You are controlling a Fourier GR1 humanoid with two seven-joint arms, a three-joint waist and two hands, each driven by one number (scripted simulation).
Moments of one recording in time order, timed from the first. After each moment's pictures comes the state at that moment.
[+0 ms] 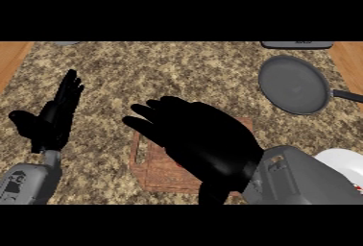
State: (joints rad) left arm -0.22 0.37 -0.10 -1.45 0.22 0.23 0.04; right arm -0.84 -0.30 0.63 -1.85 0.23 0.49 0.61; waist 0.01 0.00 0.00
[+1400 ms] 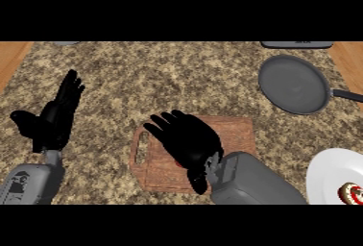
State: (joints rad) left arm -0.22 0.29 -0.02 -1.45 0.13 0.16 0.05; right arm -0.64 -0.09 0.66 -1.59 0.66 0.62 0.49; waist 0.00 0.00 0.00
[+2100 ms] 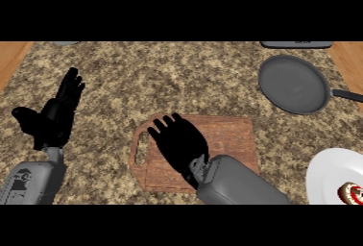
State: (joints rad) left arm -0.24 0.26 0.02 -1.45 0.09 0.14 0.07; right arm -0.63 -0.03 0.71 -1.45 0.89 0.68 0.45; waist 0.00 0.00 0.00
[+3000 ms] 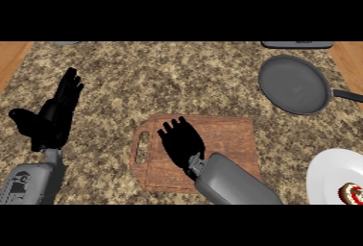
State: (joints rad) left arm -0.23 0.23 0.05 -1.48 0.05 0.11 0.08; right arm -0.63 -0.01 0.75 -1.22 1.01 0.60 0.39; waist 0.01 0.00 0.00
